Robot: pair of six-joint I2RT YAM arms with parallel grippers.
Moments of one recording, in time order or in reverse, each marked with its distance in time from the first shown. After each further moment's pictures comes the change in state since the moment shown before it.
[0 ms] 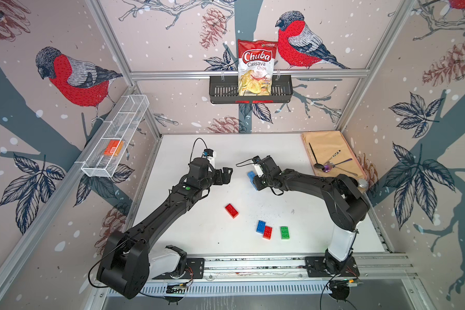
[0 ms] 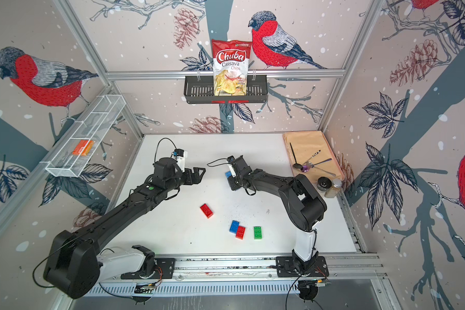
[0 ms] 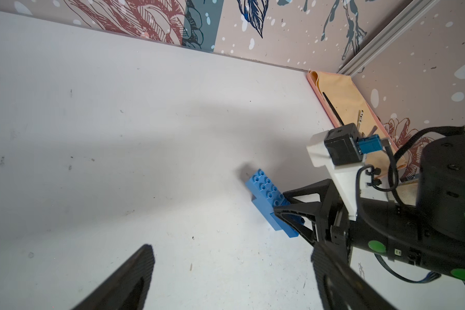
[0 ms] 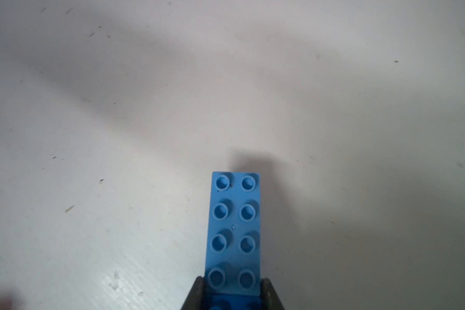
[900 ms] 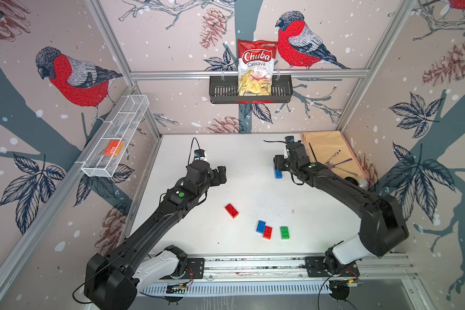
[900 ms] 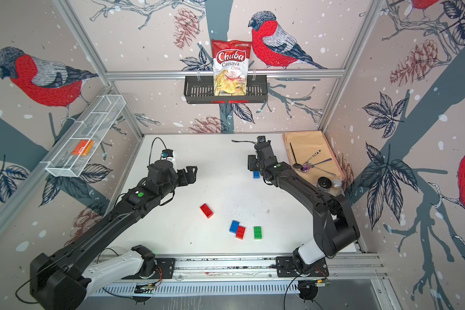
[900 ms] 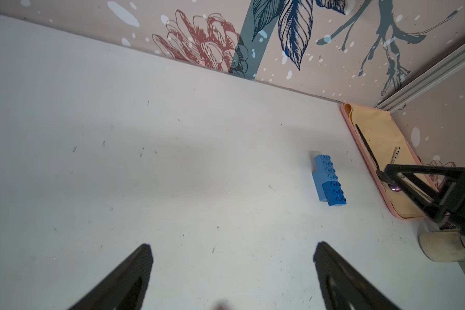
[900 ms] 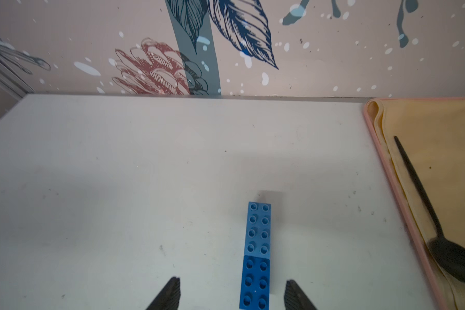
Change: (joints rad) left arm -0.098 -0.138 0.098 -0.286 -0.289 -0.148; right arm -0.166 -0.372 -0.036 -0.046 0.130 0.168
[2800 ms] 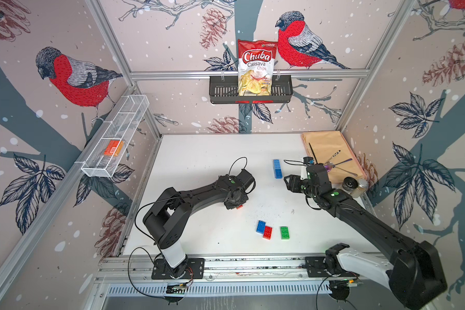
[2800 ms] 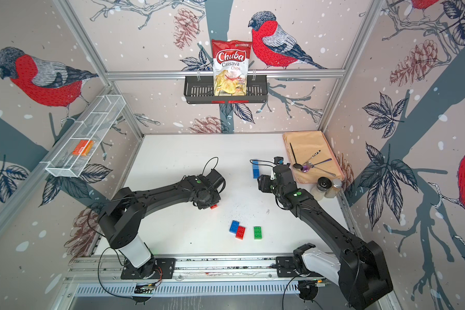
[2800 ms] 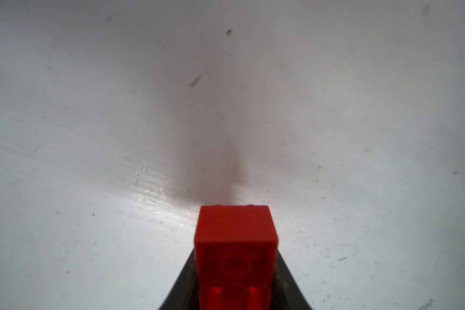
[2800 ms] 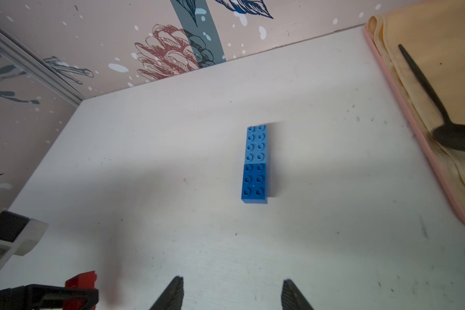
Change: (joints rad) left arm -0.298 0.593 0.206 -0.269 0.011 -0.601; right arm -0.092 -0.387 -0.394 0.015 -0.222 0.122
